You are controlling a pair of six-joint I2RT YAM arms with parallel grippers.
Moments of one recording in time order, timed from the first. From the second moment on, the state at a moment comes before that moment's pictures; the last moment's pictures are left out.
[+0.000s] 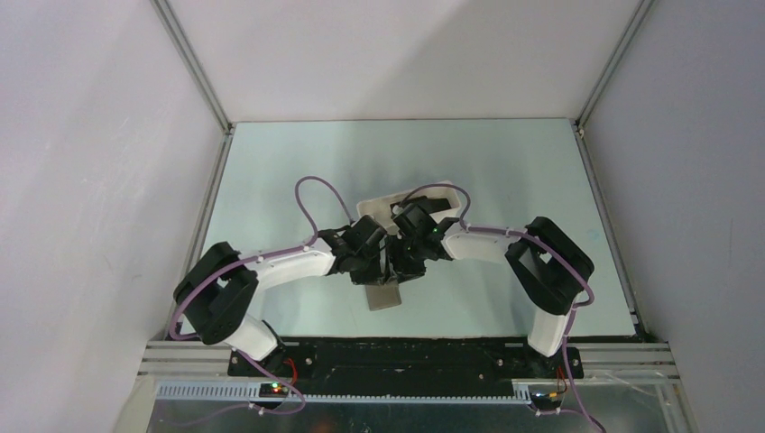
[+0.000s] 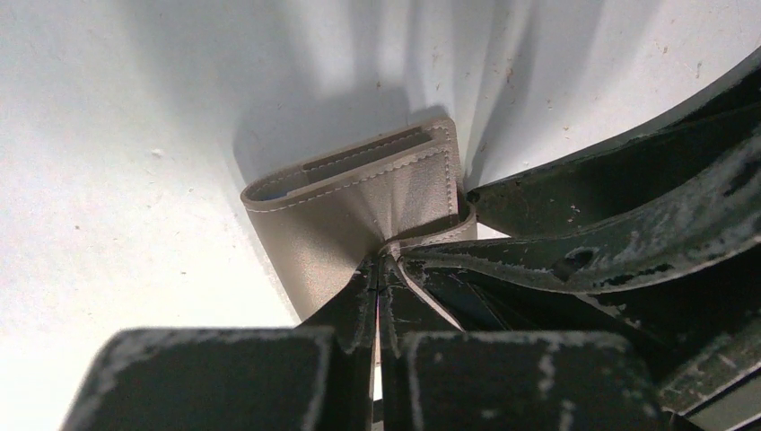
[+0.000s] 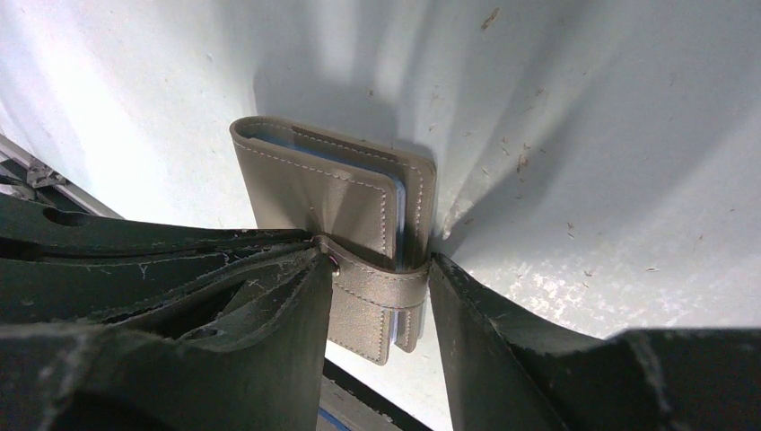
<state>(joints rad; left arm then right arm) -0.82 1.52 0.83 -0.45 -0.01 -0.88 0.83 1.83 1.04 -0.31 -0.28 0.70</state>
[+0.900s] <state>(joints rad) -0.82 1.54 0.83 -0.45 -0.01 -0.91 0.86 1.85 1.07 -0.35 -0.22 0.70</state>
